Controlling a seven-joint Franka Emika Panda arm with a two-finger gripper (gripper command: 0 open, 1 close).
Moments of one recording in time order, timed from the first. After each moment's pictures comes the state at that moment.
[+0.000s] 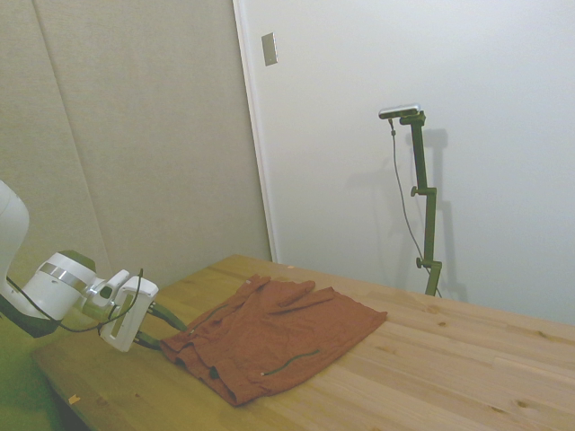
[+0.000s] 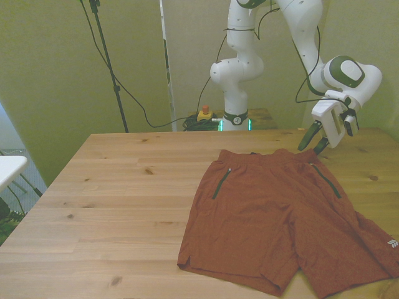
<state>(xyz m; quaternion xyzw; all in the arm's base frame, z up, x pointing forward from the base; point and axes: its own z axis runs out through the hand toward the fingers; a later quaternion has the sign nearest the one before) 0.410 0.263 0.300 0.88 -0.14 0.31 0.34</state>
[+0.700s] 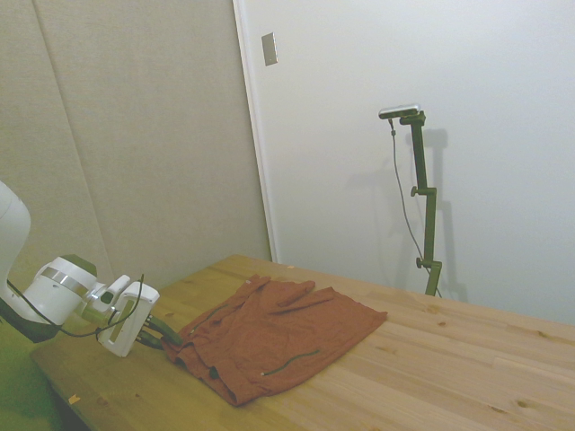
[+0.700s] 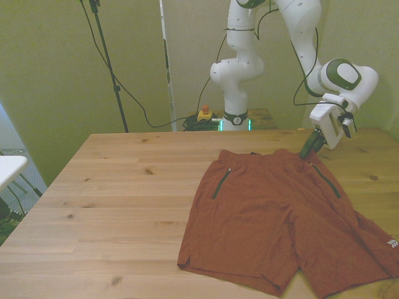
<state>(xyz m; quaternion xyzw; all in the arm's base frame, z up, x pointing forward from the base) 0.405 0.263 0.291 0.89 -0.13 0.30 0.33</state>
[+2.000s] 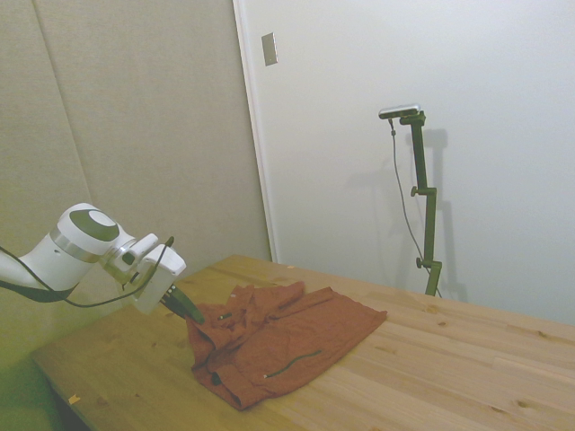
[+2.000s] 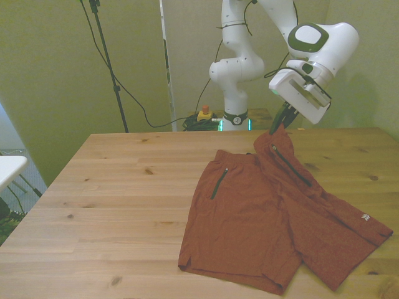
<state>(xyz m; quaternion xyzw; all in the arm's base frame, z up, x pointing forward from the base) 0.431 0.127 0.413 0.88 -0.31 0.25 0.25</state>
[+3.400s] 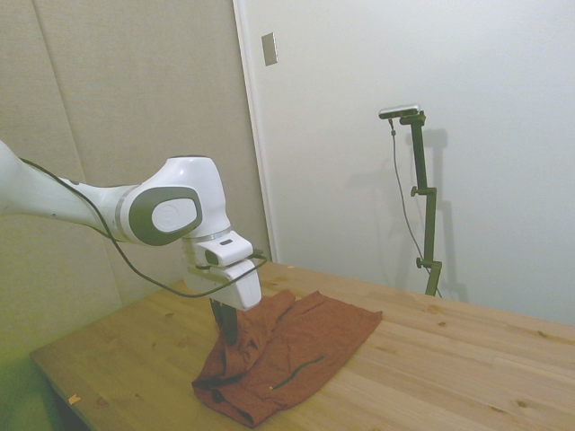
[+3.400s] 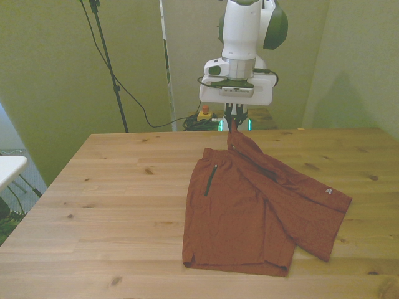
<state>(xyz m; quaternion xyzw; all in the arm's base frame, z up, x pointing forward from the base) 0.449 -0.080 0.456 0.89 -0.46 0.02 0.02</state>
